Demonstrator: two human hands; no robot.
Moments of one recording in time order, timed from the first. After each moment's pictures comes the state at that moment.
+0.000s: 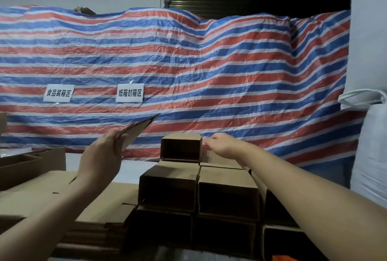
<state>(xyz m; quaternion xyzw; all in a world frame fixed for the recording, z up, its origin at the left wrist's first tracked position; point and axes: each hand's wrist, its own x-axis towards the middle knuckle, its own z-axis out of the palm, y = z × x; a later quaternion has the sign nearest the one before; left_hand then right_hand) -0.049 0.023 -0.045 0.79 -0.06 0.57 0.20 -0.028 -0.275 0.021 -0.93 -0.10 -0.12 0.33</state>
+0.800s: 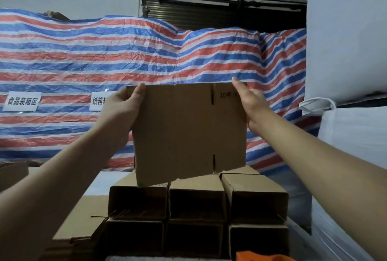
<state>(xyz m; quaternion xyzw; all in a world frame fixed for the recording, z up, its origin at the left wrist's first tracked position) -0.132 -0.102 0.073 0.62 -0.21 0.31 0.69 -0.114 -0.368 0.107 -0.68 -0.11 -0.33 0.65</state>
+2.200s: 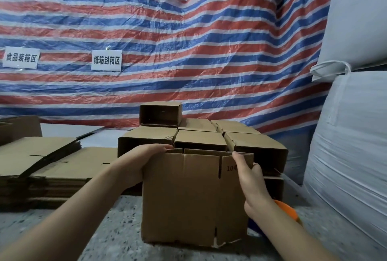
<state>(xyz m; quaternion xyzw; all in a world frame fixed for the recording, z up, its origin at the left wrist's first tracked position) -0.094 -0.100 -0.098 0.74 -0.11 -0.06 0.66 -0.128 -0.353 -0.150 -0.65 0.10 -0.22 0.72</state>
